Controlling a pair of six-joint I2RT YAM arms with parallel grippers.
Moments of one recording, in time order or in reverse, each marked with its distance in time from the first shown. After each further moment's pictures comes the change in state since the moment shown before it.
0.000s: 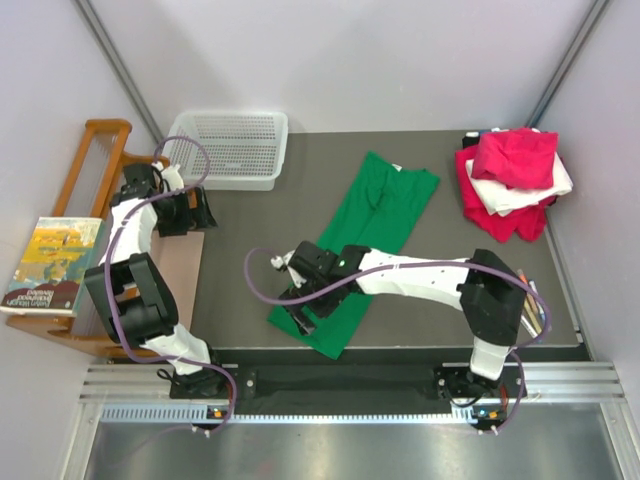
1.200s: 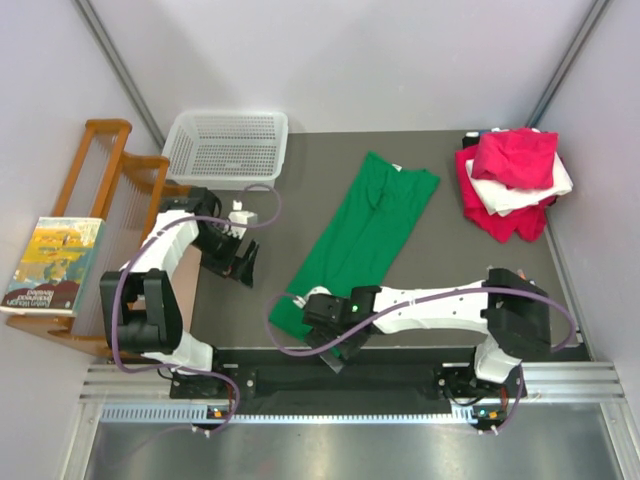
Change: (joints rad) left arm -0.317 -0.094 -0.168 -0.344 0.003 0.341; right arm 0.219 -0.116 -0.209 -0.115 0.266 0.173
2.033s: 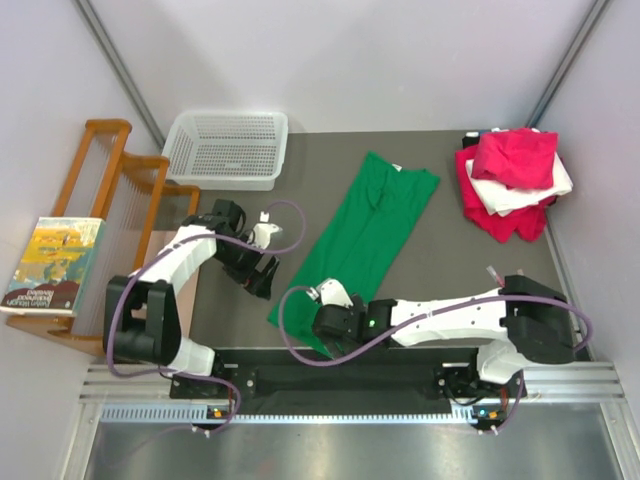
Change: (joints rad) left arm -0.173 -0.082 -0.162 0.166 0.040 0.044; right arm 0.045 -0.138 -0.195 0.206 0.259 0.178
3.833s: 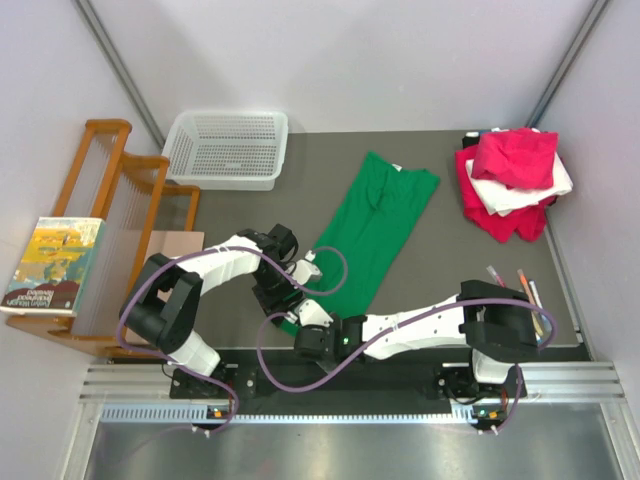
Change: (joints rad) left arm -0.394 0.146 -0.060 0.026 -0.180 -0.037; right arm 0.101 0.198 0.097 0.012 0.038 -0.066
